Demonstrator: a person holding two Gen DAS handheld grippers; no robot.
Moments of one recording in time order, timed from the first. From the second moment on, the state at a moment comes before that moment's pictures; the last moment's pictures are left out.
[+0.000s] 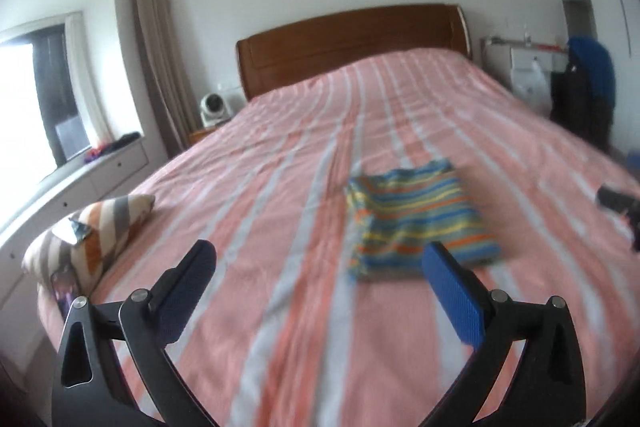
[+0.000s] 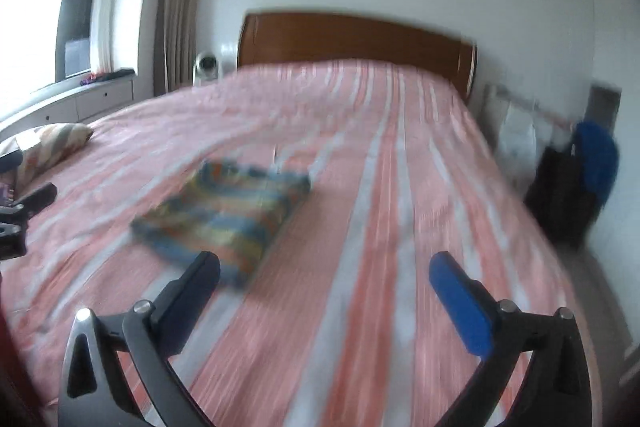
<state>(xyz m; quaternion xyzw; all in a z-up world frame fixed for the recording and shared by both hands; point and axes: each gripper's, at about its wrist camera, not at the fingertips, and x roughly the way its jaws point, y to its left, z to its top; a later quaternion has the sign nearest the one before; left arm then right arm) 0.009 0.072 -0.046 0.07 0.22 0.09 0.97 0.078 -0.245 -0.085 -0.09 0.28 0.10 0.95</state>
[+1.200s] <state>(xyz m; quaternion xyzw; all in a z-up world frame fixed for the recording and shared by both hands) -0.039 0.051 -0.028 -0.01 0.36 0.08 0.93 -0.032 -0.205 -0.035 -0.07 0.32 0.14 0.94</state>
